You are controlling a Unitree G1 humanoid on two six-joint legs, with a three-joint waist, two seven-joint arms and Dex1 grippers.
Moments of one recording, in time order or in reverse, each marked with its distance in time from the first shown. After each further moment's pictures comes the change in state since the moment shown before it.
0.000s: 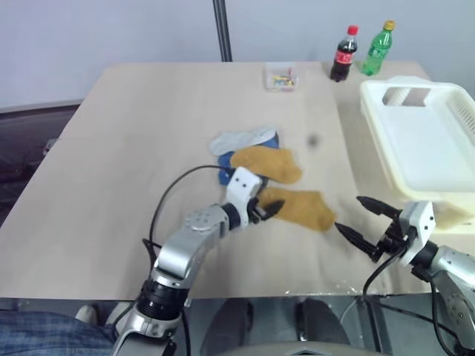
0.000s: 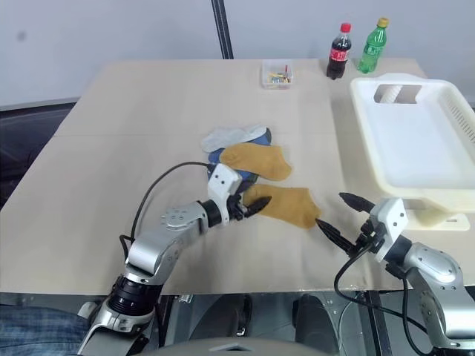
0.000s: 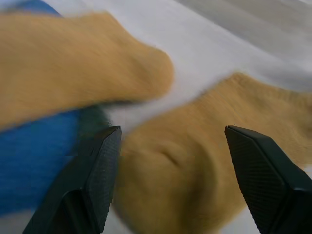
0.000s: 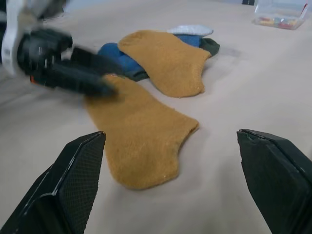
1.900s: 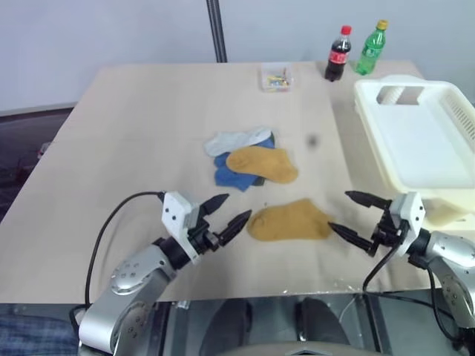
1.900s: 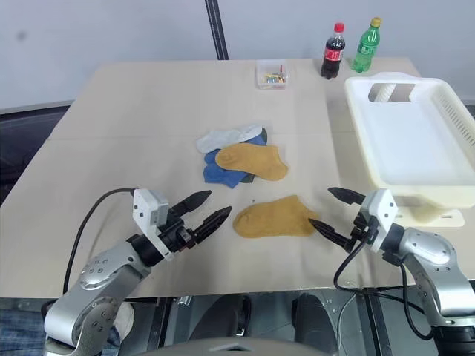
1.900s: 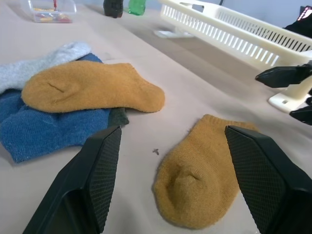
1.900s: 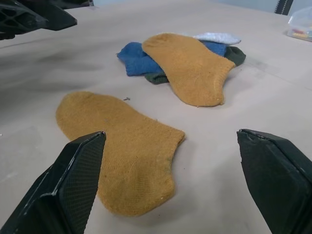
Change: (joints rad) left arm 0.459 0.097 0.373 -0.396 -0.306 -0.196 -0.062; right arm -0.105 -0.054 0.052 0.073 -0.014 -0.024 0.112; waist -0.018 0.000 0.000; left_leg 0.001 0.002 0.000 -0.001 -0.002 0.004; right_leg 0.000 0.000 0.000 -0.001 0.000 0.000
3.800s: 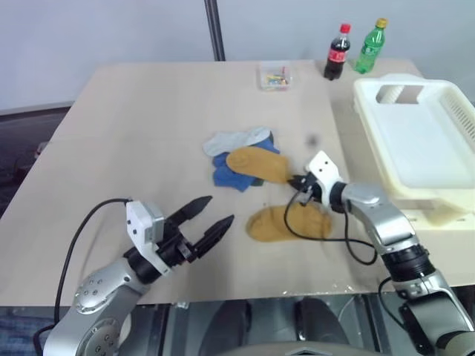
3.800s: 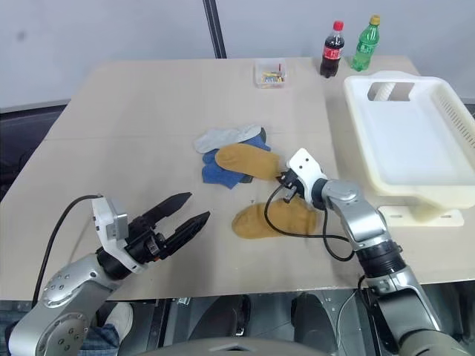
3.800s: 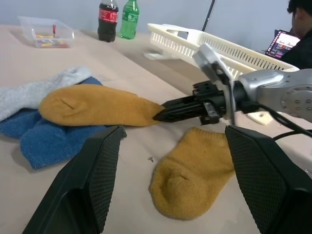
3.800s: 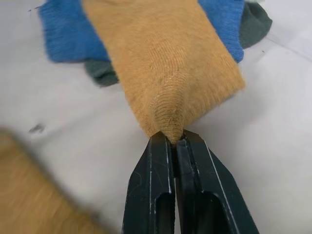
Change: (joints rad) left arm 0.137 0.095 0.143 -0.017 -0.174 -0.141 -0.110; right arm -0.550 0.162 0.361 0.236 -0.371 0.356 -0.198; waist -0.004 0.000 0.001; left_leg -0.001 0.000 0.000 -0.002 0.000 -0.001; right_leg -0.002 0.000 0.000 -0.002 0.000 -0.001
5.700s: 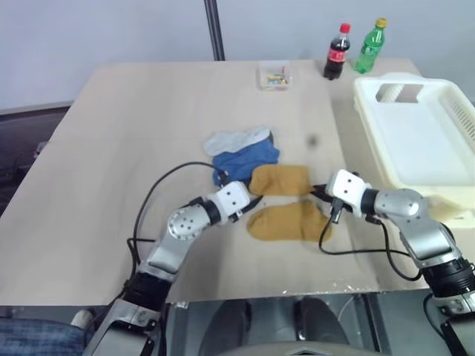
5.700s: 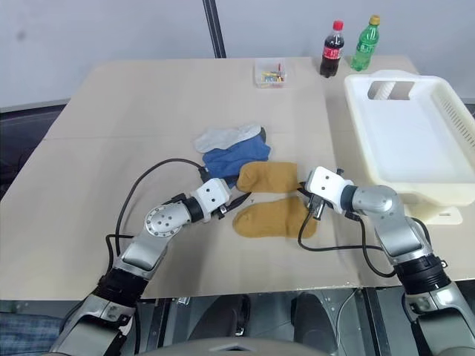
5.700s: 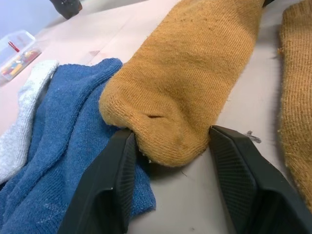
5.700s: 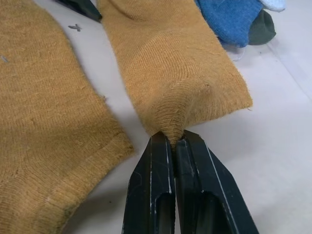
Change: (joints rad) left arm -0.611 -0.061 -0.474 0.786 0.832 -0.493 0.050; right arm 0.112 -0.171 -0.023 0.001 -0.115 -0.329 0.123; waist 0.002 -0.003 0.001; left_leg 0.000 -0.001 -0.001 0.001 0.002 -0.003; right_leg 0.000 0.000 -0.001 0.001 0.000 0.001
